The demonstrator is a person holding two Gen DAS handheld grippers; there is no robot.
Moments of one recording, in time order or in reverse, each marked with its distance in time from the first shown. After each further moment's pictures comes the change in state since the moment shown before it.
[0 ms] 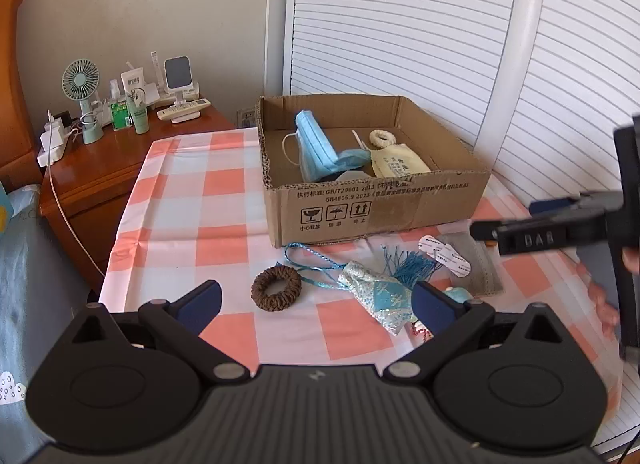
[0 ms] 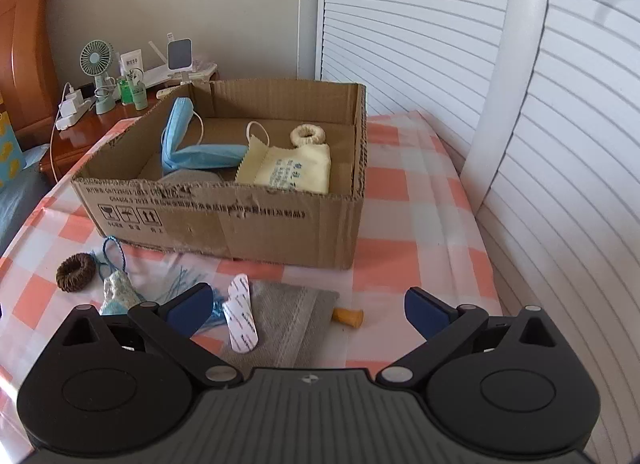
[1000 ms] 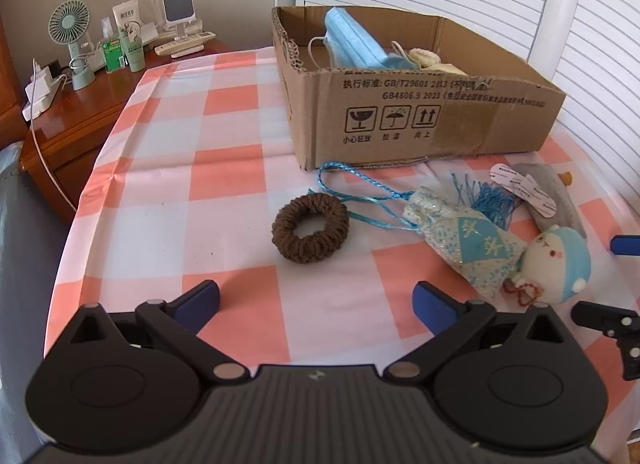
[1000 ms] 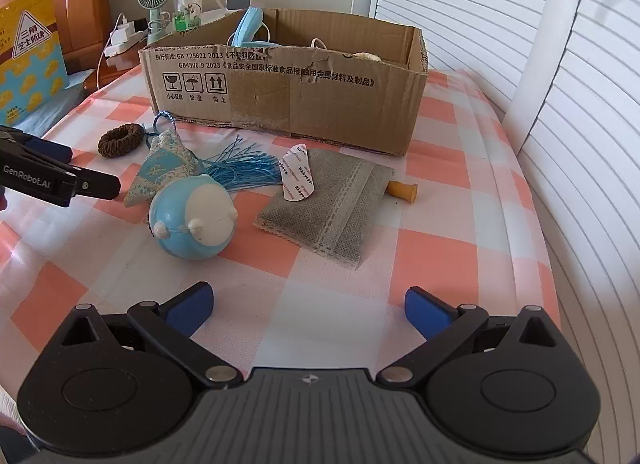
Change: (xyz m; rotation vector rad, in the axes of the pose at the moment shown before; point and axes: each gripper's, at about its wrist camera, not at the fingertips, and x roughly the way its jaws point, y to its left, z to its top) left arm 0.085 0.025 -0.035 0.017 0.134 0.034; right arm -0.009 0.019 -0.076 -0.149 0.073 0.081
